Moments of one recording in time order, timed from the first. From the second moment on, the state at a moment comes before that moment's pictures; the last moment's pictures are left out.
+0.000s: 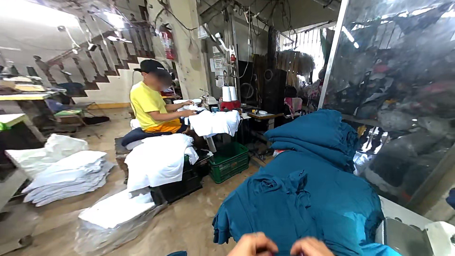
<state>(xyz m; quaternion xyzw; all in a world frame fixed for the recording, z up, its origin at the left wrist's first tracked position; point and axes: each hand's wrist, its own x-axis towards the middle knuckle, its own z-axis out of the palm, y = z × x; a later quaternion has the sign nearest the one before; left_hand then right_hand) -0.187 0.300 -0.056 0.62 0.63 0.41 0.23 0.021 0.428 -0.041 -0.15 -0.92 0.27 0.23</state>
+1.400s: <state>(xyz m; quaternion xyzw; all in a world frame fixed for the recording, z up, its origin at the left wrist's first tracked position) -0.096 0.449 -0.007 0.54 0.52 0.58 0.33 0.093 0.540 0.007 -0.34 -0.67 0.54 0.39</state>
